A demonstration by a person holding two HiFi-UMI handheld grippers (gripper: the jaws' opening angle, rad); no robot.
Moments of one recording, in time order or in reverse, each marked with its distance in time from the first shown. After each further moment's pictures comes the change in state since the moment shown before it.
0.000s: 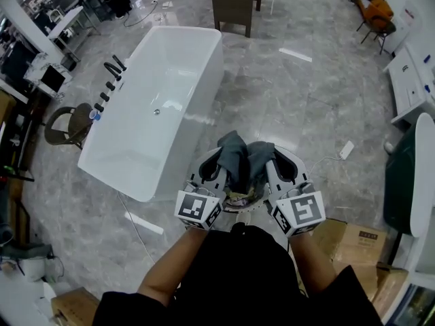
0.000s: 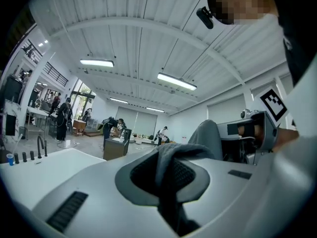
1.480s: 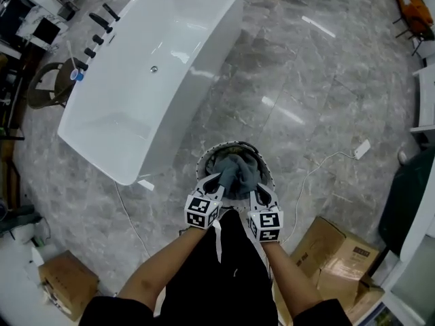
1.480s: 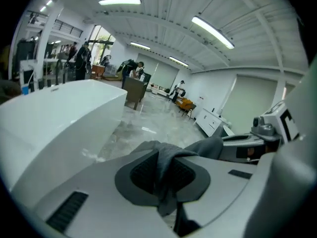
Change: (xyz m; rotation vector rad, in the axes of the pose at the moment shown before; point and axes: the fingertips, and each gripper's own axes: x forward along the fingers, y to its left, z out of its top) left arm 0.016 0.090 -0.403 -0.278 0.588 0.113; right arm 0.090 -0.036 -0.424 0.136 0.570 -0.023
